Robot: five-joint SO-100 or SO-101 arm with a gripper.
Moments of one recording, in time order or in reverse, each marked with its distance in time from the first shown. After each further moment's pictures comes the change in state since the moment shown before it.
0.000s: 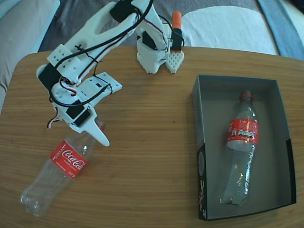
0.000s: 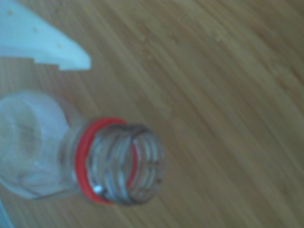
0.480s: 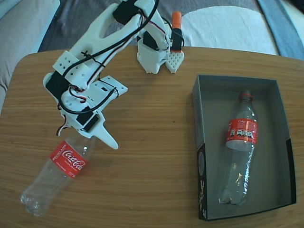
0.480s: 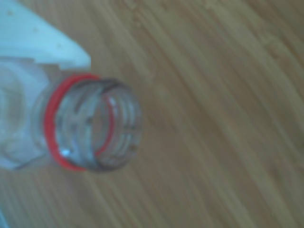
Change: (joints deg) arm -3.3 -0.9 3.5 -3.1 0.3
